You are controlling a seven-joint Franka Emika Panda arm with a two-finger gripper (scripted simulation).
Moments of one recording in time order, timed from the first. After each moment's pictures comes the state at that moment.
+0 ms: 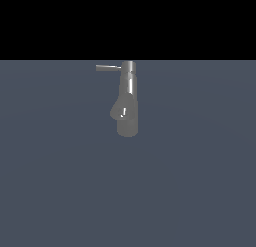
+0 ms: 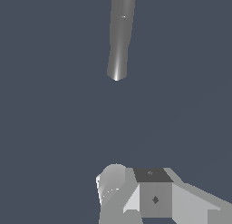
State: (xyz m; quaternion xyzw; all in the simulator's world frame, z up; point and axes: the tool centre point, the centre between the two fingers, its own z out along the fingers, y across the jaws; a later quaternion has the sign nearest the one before) arm -0.256 -0.002 0.467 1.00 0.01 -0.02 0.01
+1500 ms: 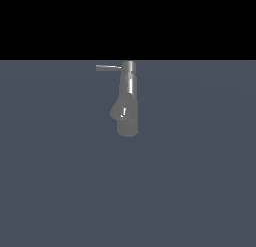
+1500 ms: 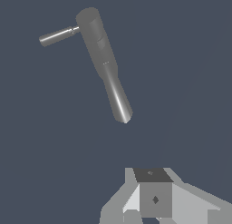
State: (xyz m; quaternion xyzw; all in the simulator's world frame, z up) arm -0.126 0.010 0.475 0.98 -0.21 -0.03 -0.02
